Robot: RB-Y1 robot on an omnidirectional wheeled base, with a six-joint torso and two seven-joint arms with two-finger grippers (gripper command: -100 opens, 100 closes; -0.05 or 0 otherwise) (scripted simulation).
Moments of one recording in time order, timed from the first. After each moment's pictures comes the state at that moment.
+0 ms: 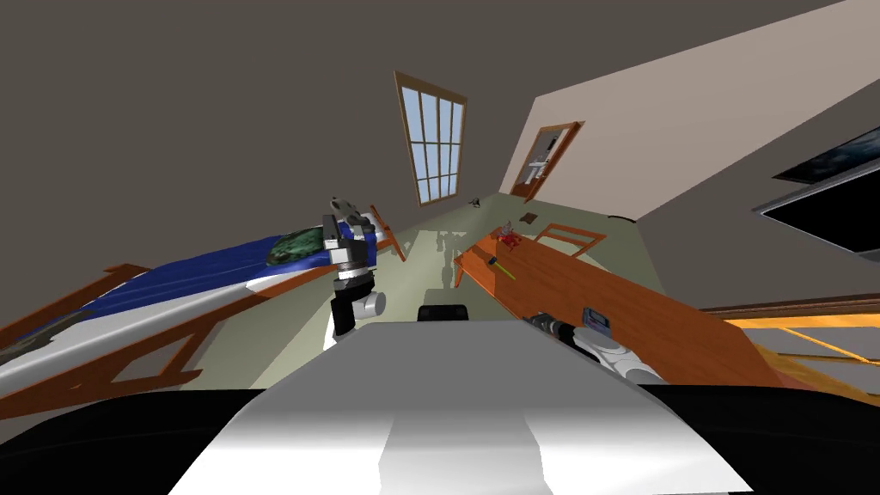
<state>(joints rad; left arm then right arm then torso) 0.46 0.00 0.04 -2.36 0.02 -0.42 -0.10 0.40 -0.94 0.34 -1.01 1.03 -0.29 -0.04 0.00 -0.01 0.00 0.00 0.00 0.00</state>
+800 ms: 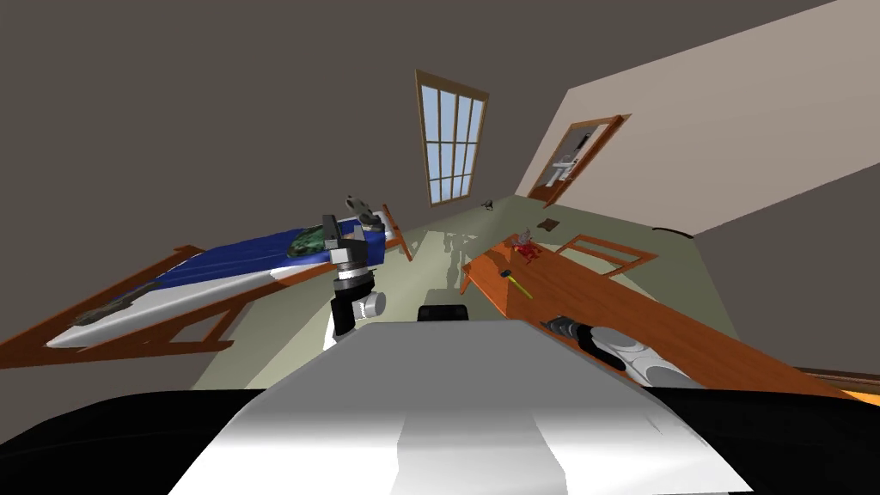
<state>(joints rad) 0.46 0.00 0.04 -2.36 0.02 -0.42 -0.10 0.34 -1.02 0.37 -0.85 1.11 -0.32 -0.03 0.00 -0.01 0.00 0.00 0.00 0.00</state>
